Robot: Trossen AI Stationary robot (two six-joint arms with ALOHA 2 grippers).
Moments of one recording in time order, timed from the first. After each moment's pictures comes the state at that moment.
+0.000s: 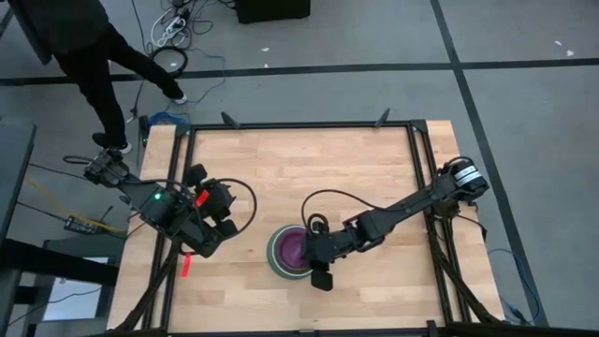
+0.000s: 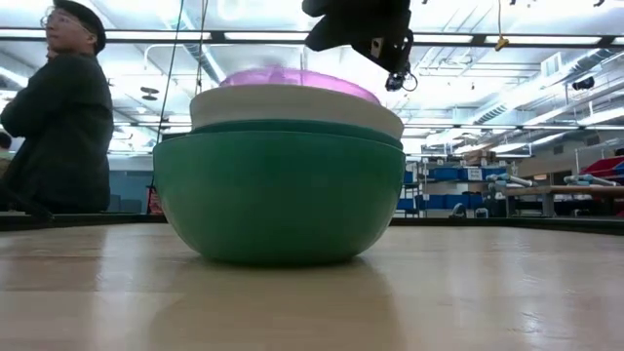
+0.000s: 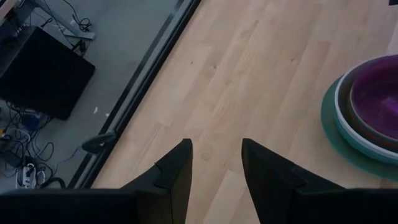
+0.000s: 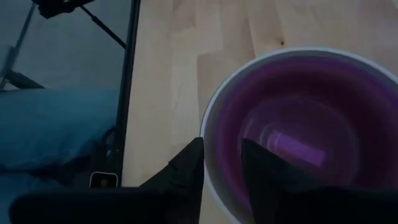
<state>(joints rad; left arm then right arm) -0.58 1.37 1.53 -1.57 -0.86 -0.90 0.40 1.79 1.36 -0.31 0.08 0.53</state>
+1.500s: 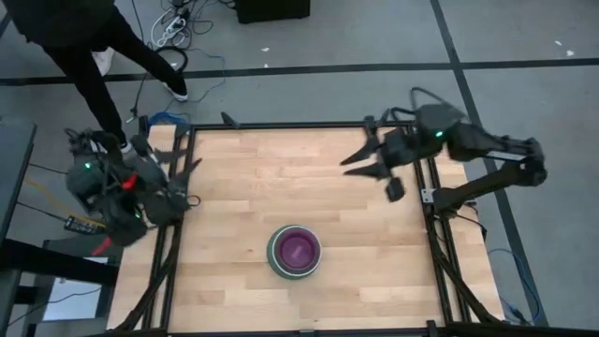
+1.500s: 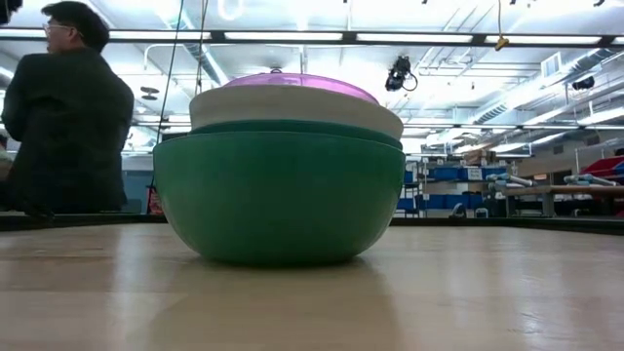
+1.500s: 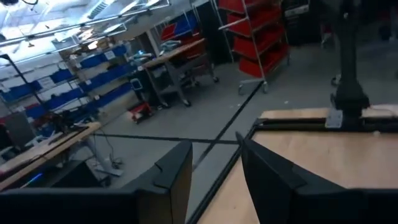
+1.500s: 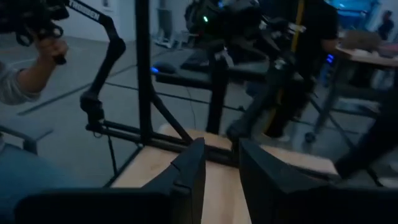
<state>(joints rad) -0.90 1.05 1.53 -1.57 -1.53 -0.79 -0.02 1.12 1.41 -0.37 -0.27 -0.14</state>
